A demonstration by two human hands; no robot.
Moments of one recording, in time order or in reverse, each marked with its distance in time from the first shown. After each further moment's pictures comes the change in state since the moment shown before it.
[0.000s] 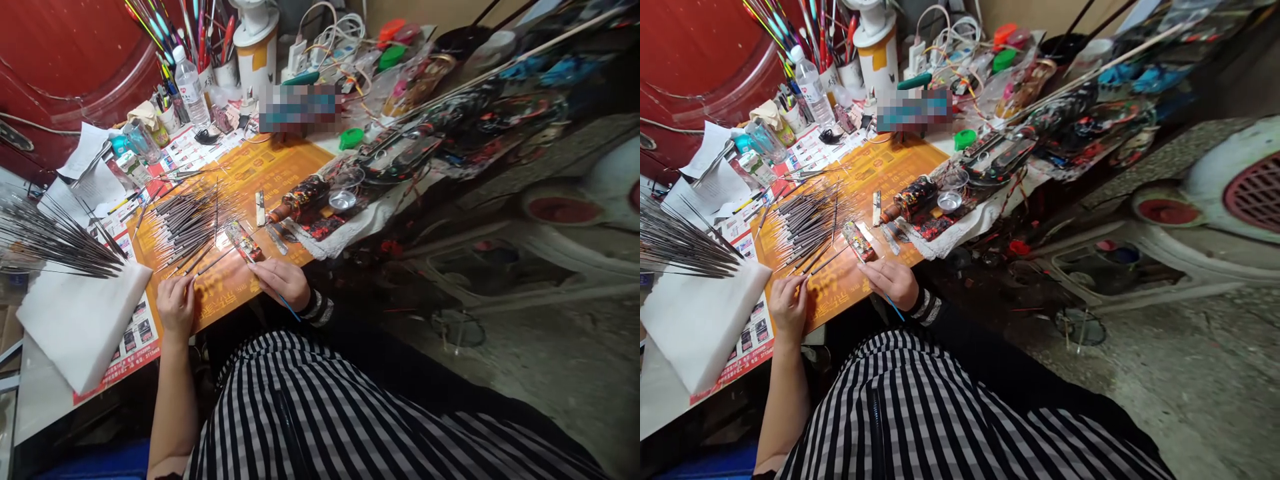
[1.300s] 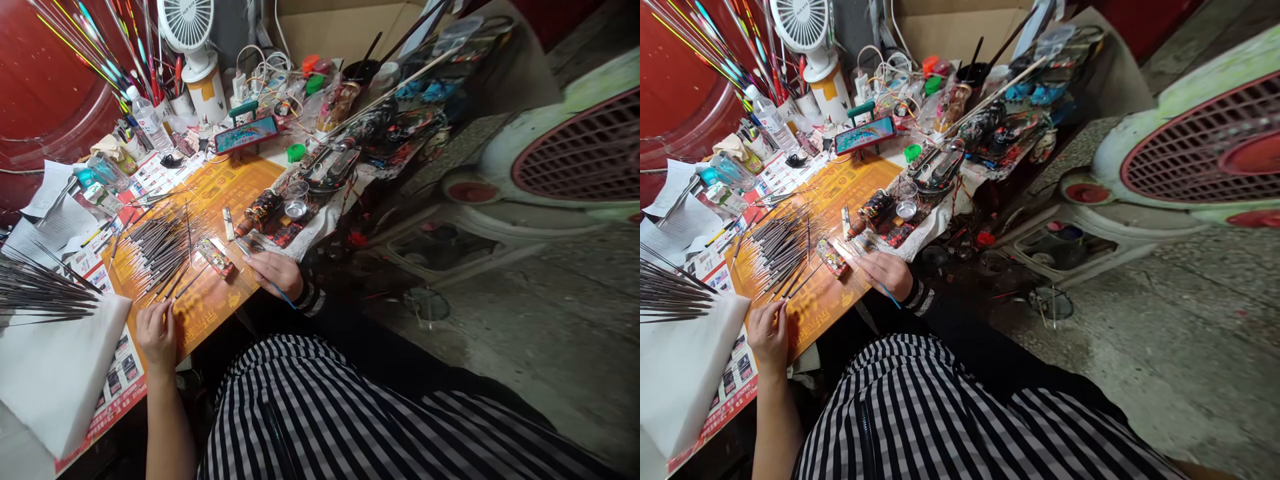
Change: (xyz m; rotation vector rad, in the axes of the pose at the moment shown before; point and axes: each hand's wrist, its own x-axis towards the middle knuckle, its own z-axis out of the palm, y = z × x) left_hand 0.009 -0.003 -0.002 0.012 0.052 0.088; right_hand 0.008 0.036 -0.031 -0.104 0.057 0.011
